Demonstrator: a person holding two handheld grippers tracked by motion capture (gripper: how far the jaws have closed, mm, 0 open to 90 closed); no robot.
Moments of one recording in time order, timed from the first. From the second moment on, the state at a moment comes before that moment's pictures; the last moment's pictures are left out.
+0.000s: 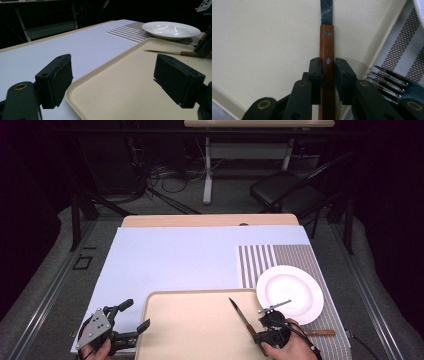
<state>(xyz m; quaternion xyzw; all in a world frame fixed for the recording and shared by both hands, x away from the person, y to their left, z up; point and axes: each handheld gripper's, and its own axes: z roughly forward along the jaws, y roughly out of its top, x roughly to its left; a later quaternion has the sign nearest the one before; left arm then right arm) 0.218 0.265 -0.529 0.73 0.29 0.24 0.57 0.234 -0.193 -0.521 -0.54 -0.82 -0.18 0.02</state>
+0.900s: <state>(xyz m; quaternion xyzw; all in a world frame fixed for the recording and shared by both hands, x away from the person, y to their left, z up) 0.218 0.265 -0.529 0.73 0.29 0.24 0.57 0.240 -0.175 -0.525 -0.47 -0.85 -0.24 0.00</state>
